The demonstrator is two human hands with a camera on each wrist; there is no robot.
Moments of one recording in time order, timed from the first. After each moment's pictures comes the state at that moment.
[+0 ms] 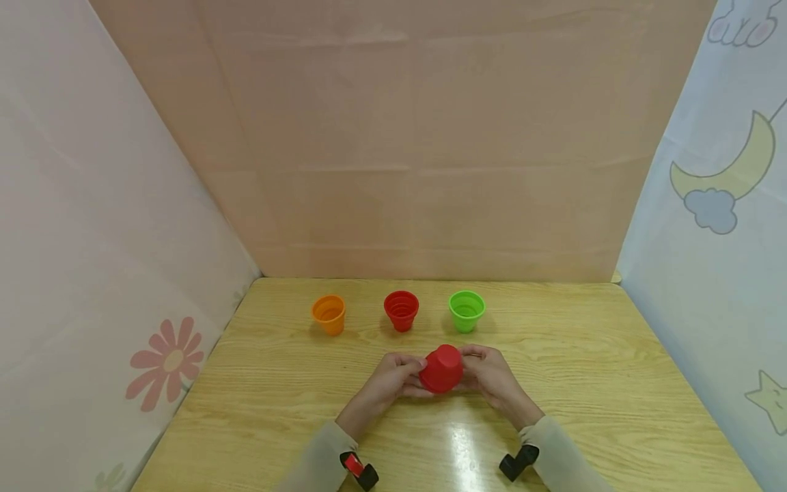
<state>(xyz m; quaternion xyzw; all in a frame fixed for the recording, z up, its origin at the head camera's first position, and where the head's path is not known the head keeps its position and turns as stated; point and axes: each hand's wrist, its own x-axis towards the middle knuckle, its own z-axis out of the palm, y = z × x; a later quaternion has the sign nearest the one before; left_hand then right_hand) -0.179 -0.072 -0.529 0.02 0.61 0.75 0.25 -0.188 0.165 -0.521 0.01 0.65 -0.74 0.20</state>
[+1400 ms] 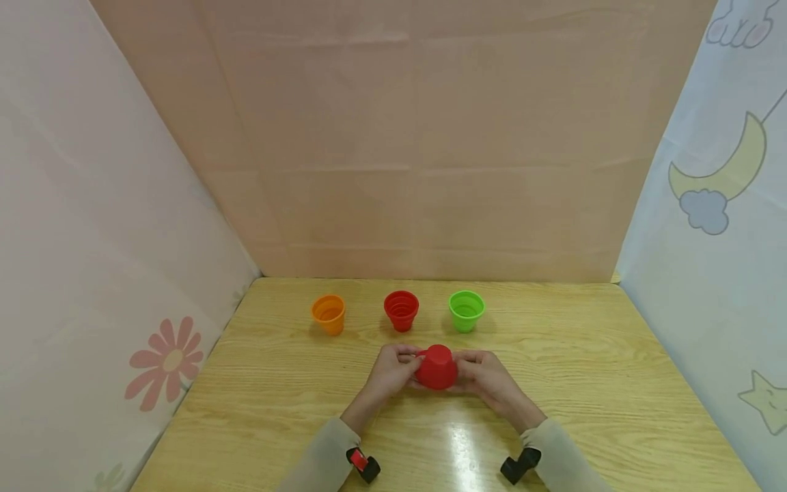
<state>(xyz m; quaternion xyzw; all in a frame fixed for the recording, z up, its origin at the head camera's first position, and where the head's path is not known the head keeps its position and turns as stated) -0.185 -0.066 -0.523 0.00 0.71 0.68 0.15 -0.186 0.167 -0.523 -0.05 0.62 -0.74 0.26</state>
